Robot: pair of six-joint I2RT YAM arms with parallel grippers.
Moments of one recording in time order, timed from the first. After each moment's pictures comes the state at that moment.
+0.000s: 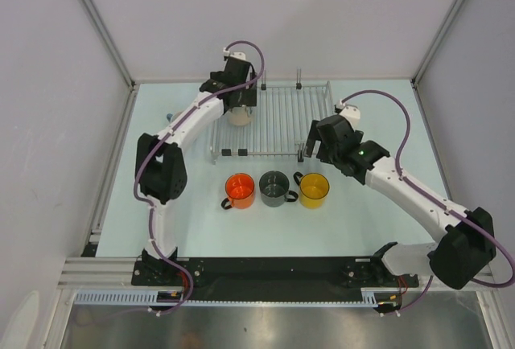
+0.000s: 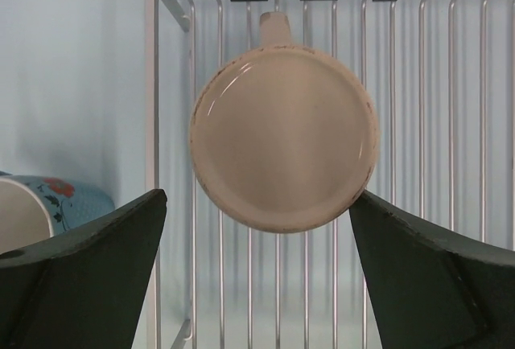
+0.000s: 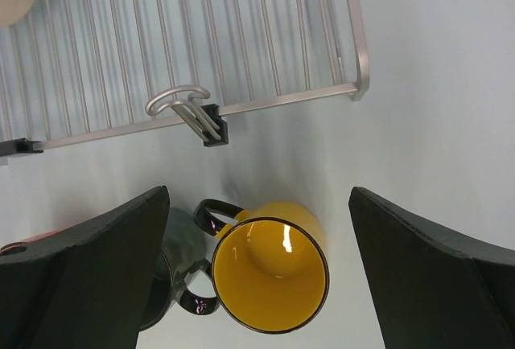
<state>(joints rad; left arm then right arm) -0.45 2.05 1.88 -0.59 -0.38 -0.28 0.61 1.28 1.09 -0.58 0.43 0.67</state>
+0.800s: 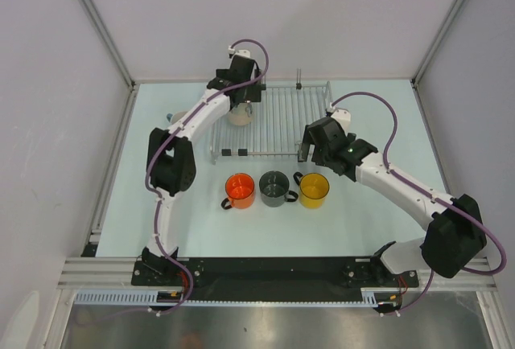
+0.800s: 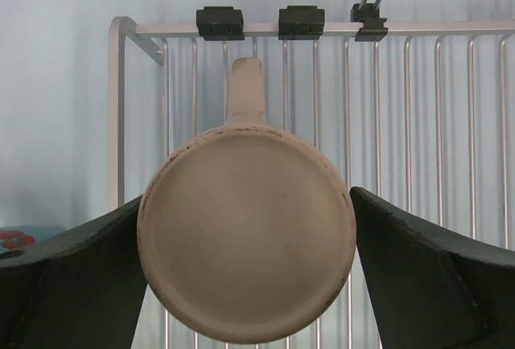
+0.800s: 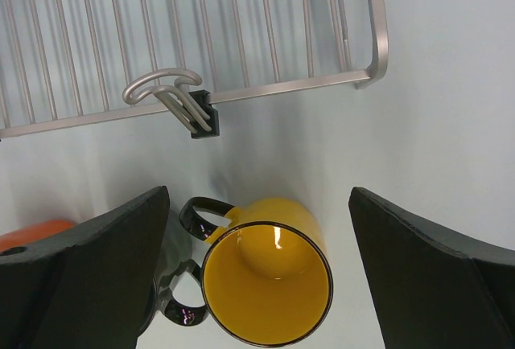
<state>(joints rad) -0.45 2.20 2.03 -0.55 -0.36 -0.28 0.63 1.37 1.09 -0.57 0.42 0.67</state>
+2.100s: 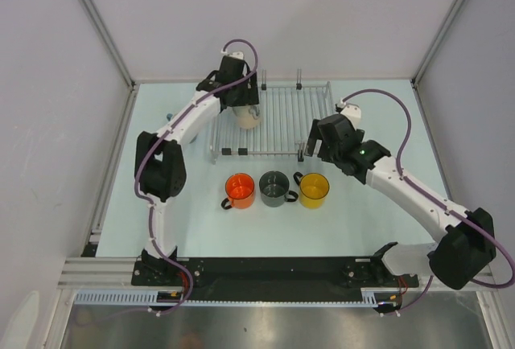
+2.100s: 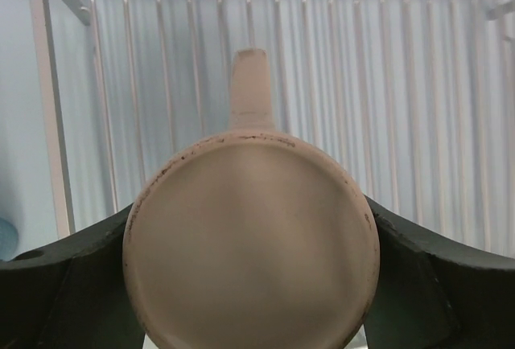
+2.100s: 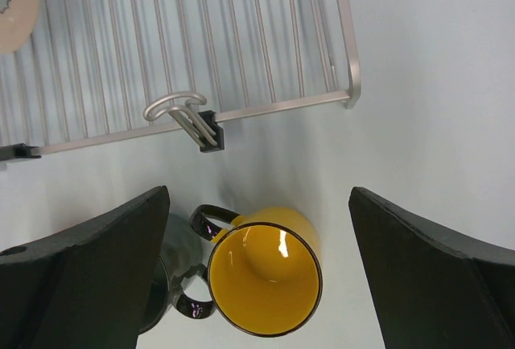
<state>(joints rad) -0.42 2.09 1.90 -0.53 -0.14 -0.36 0.60 1.30 1.09 -0.57 0.43 0.66</state>
